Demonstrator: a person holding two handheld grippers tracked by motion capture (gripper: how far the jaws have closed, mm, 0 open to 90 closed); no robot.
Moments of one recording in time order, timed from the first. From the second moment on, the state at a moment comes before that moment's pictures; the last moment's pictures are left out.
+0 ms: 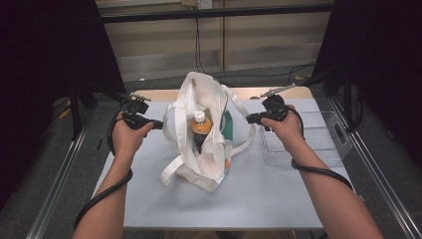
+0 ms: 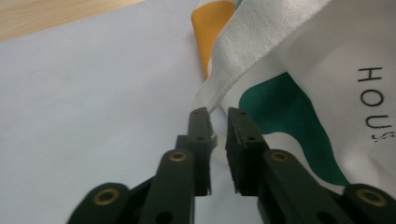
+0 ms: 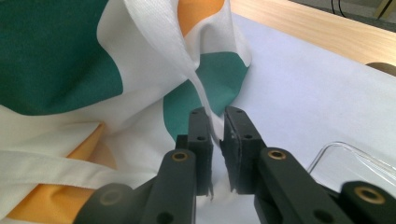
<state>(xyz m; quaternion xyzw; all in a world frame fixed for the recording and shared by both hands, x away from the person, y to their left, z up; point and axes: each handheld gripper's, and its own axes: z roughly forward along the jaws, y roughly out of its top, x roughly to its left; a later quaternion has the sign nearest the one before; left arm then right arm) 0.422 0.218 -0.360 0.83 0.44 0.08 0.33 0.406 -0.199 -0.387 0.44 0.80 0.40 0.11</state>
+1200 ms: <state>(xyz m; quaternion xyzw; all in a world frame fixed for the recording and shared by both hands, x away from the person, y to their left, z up) 0.423 0.204 -0.306 0.82 0.45 0.08 0.35 0.407 -0.172 -0.317 0.44 0.80 0.40 0.11</state>
